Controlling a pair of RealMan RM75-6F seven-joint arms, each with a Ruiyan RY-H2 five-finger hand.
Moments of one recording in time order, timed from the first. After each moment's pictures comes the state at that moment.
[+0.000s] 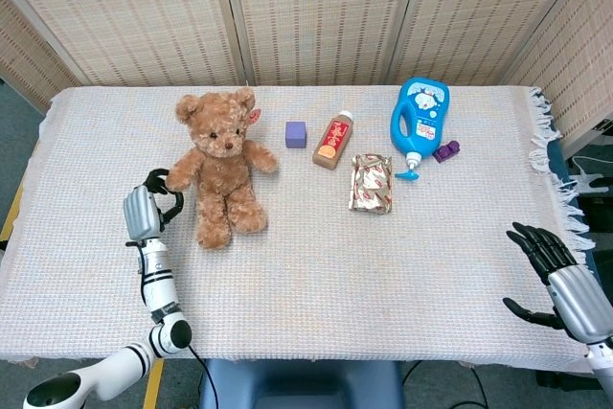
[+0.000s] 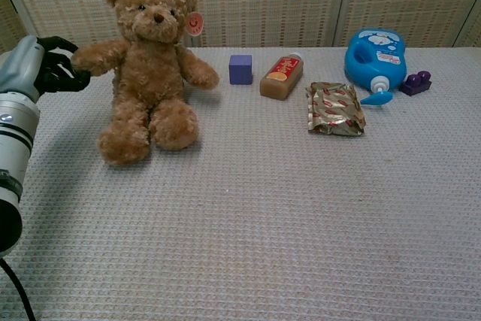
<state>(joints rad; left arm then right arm) -0.67 -2.04 -0.52 -0.81 1.06 1.35 -0.12 0.12 -0.99 -0.06 -1.53 -1.74 1.55 0.41</state>
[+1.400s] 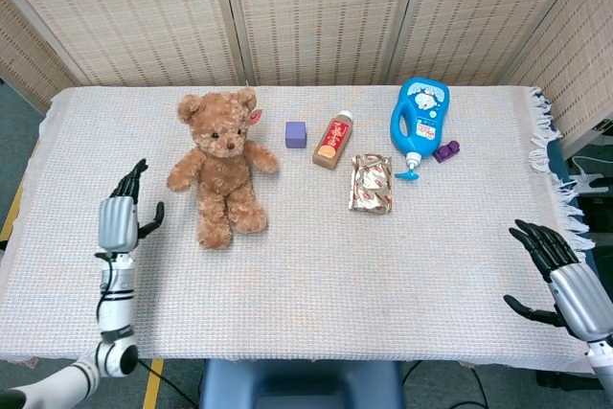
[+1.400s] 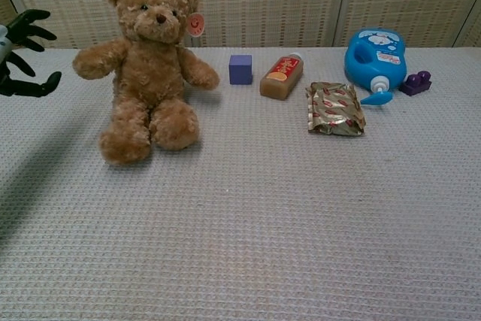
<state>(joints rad) -0.50 -1.78 -0.26 -0.91 1.32 1.42 -0.15 0.12 -0.99 -0.05 -1.54 -1.72 1.54 0.41</state>
